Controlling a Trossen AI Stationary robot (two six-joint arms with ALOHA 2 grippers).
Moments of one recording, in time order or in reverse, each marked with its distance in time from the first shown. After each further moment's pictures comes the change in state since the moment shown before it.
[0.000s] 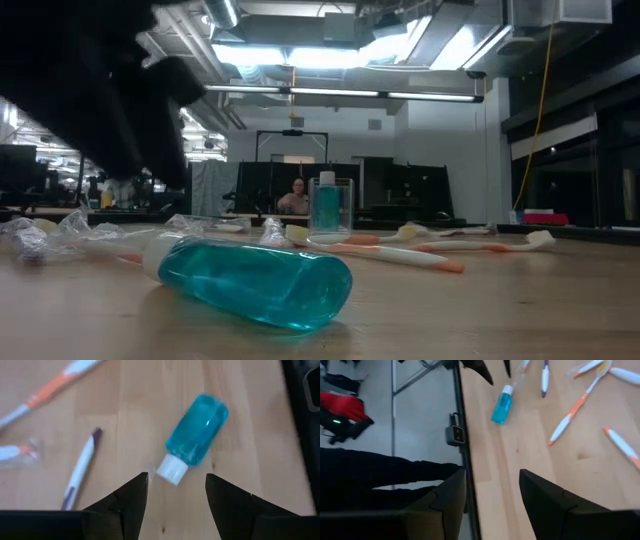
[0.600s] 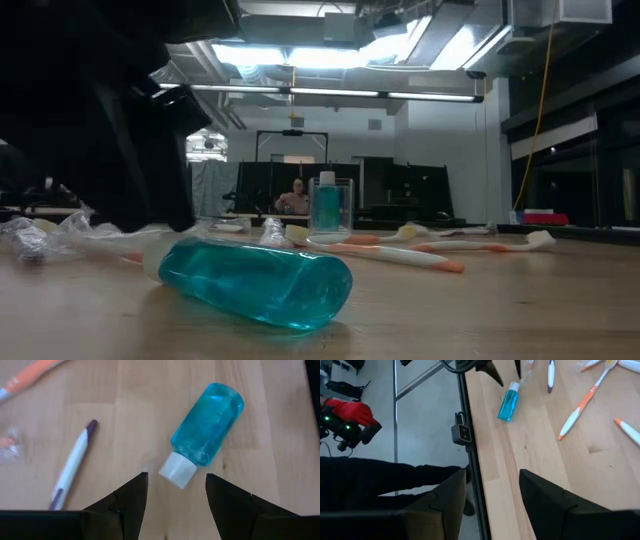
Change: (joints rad) left arm 0.032 0.042 0.000 0.026 0.049 -0.033; right arm 0.094 0.000 0.000 0.014 0.081 0.093
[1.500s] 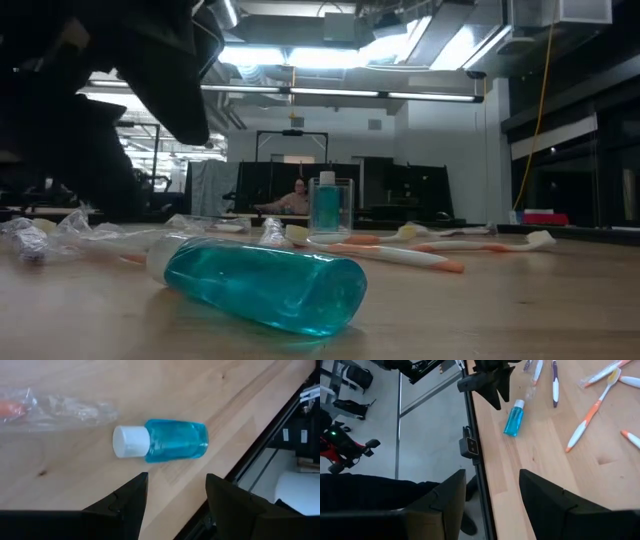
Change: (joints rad) left arm -0.041 -0.002 0.000 0.147 0.014 -1.102; right arm 0.112 0.000 0.000 0.057 0.164 0.070
